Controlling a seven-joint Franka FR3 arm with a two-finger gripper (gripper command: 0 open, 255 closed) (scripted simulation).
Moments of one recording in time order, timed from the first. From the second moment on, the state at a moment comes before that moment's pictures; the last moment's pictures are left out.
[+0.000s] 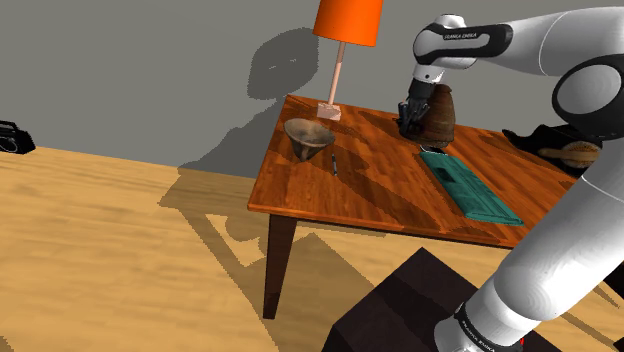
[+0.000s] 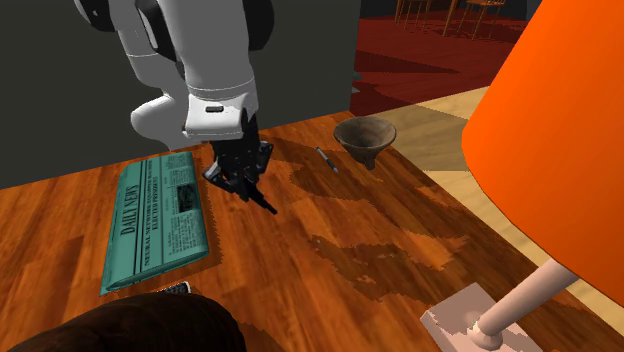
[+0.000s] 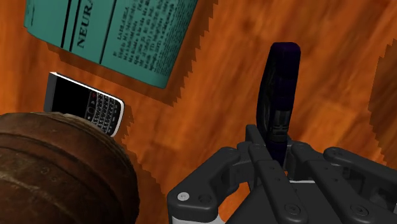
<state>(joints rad) -0.13 0.00 -0.35 -1.74 -0.01 1.75 -0.18</state>
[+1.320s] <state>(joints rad) -0.05 0.02 -0.27 -1.55 0.00 1.58 -0.03</state>
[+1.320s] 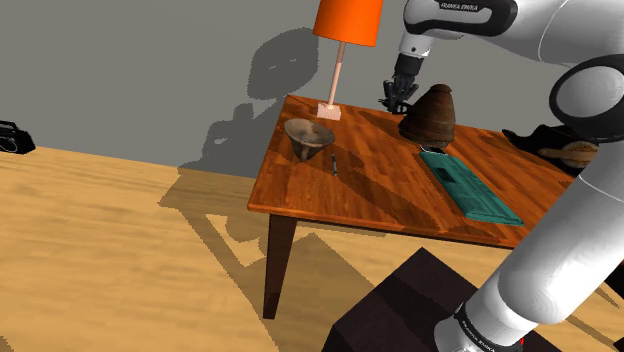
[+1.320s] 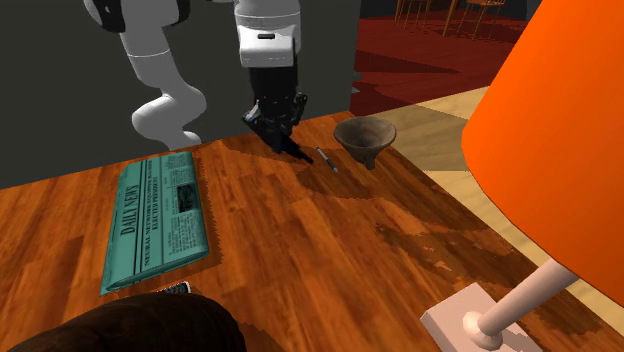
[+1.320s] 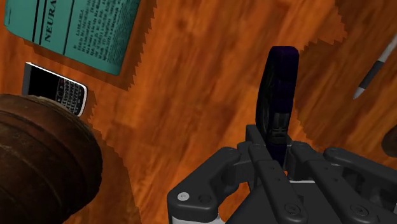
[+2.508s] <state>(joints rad) 0.15 0.27 -0.11 -1.23 0.02 1.50 0.34</state>
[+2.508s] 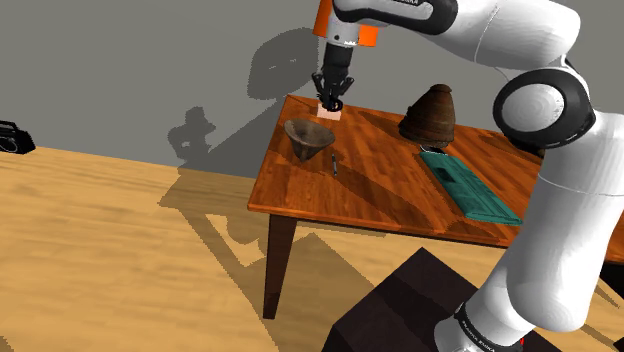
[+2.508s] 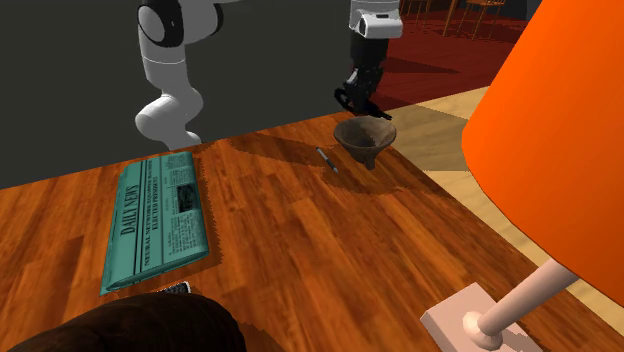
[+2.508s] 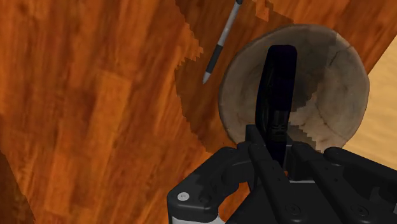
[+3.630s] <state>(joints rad) 0.21 0.32 -0.08 -1.32 0.02 1.64 0.42</state>
